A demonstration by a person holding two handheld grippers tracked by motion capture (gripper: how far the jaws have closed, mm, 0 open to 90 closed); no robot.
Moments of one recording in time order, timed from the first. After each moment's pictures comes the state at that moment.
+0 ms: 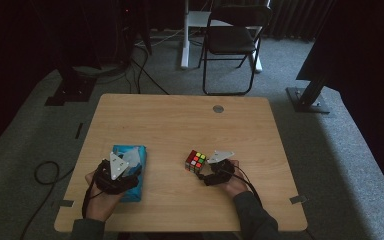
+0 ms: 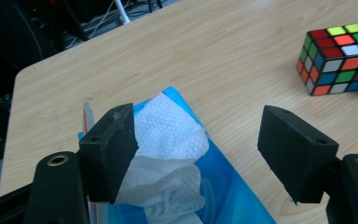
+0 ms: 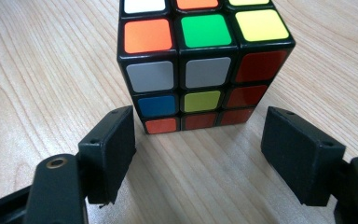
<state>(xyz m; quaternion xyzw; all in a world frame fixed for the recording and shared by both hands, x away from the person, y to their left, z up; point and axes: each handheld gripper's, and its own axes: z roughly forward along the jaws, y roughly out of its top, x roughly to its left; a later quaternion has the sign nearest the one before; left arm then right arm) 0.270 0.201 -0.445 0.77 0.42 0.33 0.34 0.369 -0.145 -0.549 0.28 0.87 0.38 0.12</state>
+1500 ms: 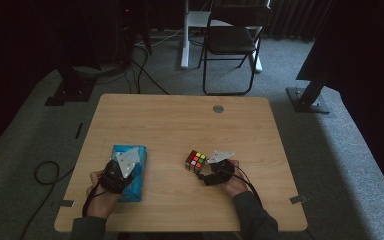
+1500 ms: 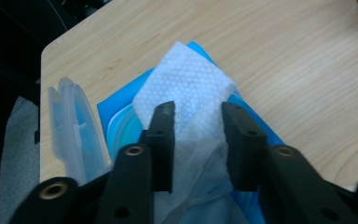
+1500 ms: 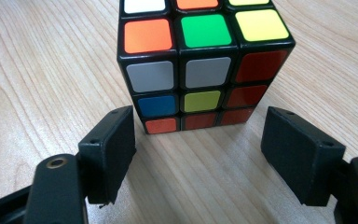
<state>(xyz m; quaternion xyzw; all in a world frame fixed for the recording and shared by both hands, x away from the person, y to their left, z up) 0.280 0.196 -0.462 0.80 0.41 0.36 0.23 0.369 -0.145 -0.549 0.28 0.87 0.38 0.12</state>
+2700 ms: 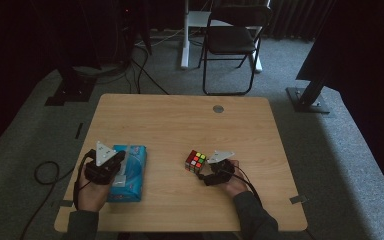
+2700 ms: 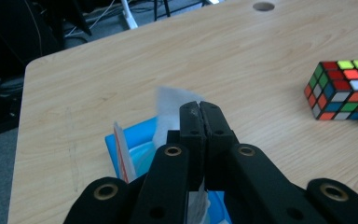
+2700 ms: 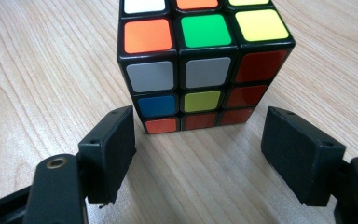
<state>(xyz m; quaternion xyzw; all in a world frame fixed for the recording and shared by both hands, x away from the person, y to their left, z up) 0.283 0.228 -0.415 0.75 0.46 0.30 0.37 0.369 -0.145 -0.549 0.28 0.87 0.39 0.12</state>
